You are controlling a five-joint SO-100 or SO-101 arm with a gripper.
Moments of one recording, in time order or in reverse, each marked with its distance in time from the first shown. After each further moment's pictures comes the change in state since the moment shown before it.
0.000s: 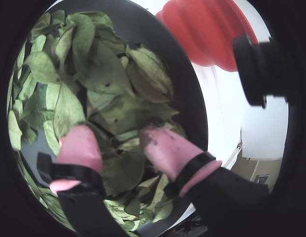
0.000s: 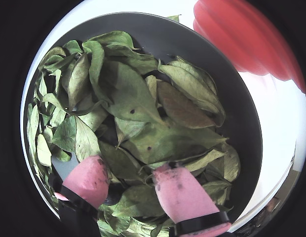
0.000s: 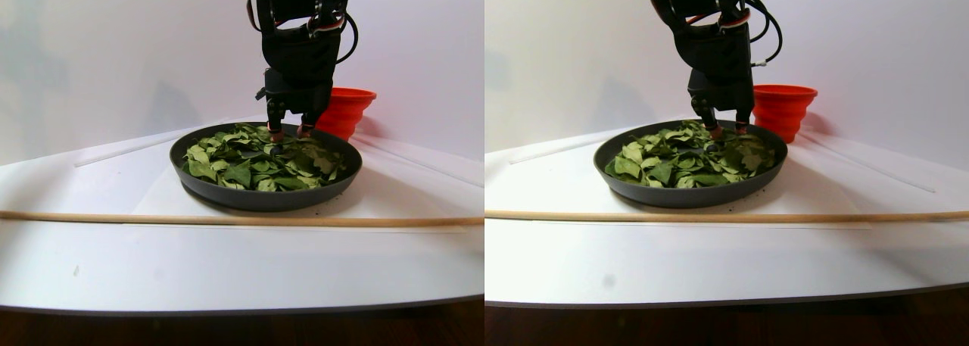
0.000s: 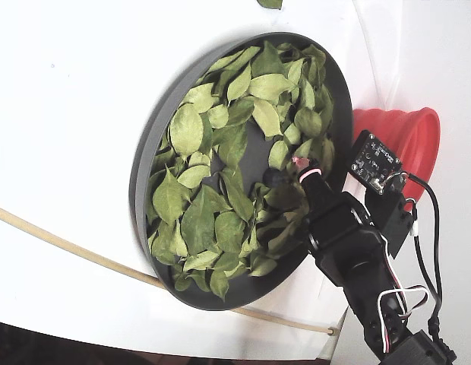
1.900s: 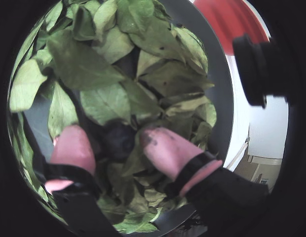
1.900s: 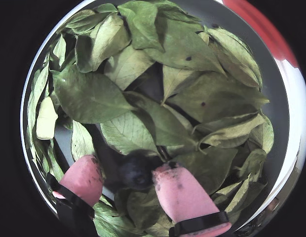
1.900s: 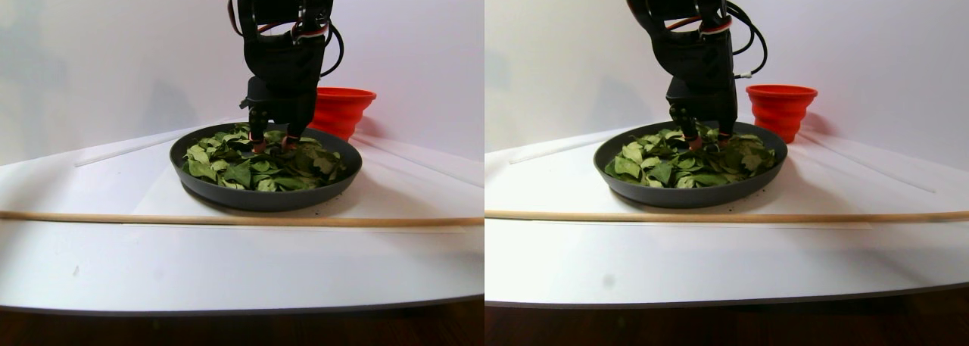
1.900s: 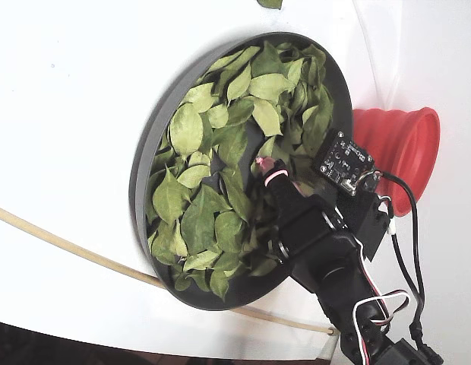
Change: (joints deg) arm -3.7 0.0 5.6 -2.3 1.7
